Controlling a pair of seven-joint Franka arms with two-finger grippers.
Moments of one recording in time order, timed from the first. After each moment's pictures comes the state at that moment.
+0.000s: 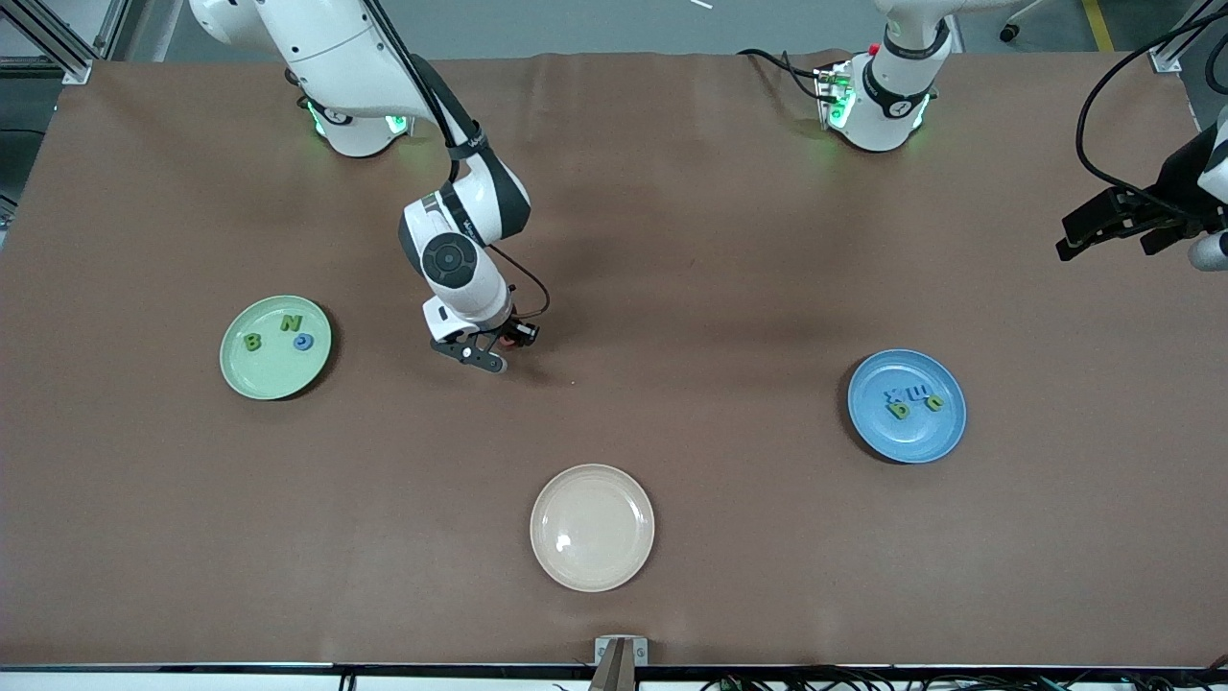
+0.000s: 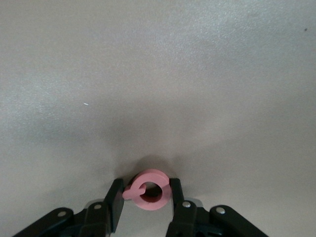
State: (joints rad) left arm 0.10 -0.05 -0.11 -1.63 -0.03 1.59 -0.08; right arm 0.66 0.51 -0.06 -2.07 0.17 2.52 0.83
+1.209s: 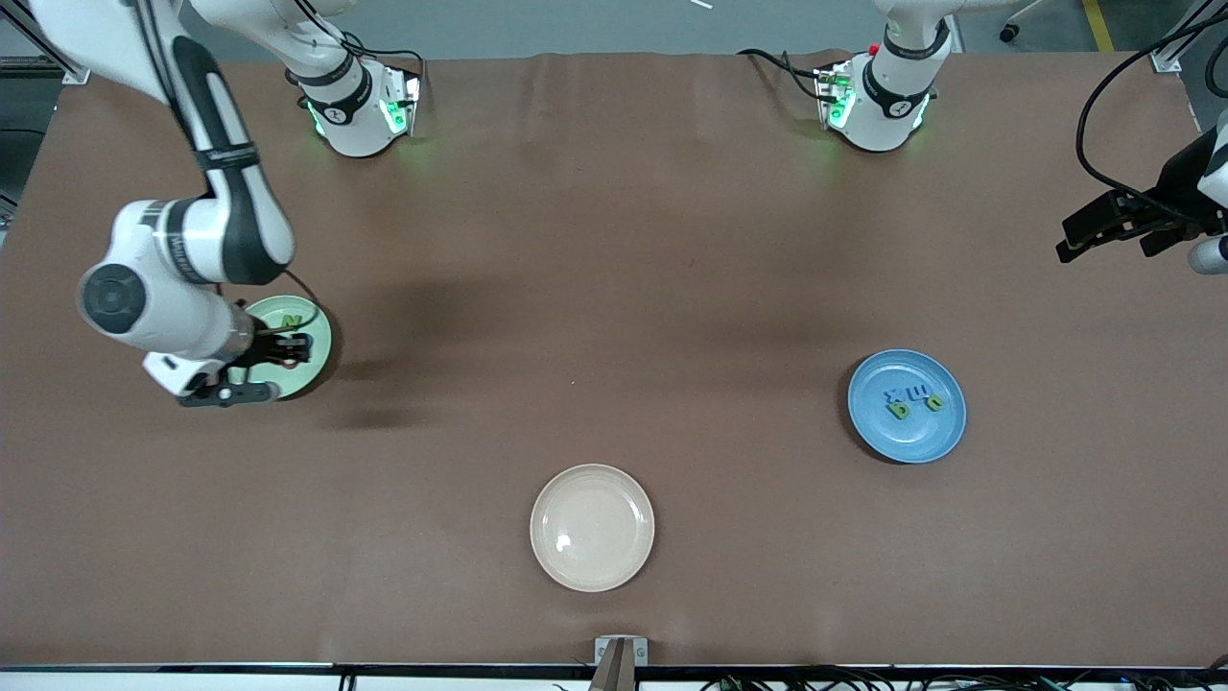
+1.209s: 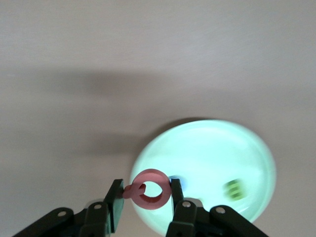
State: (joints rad) left arm 0.10 -0.04 -0.11 -1.63 -0.03 1.59 -0.08; right arm 0.12 0.27 -0.18 -2.06 0.02 2.20 -0.20
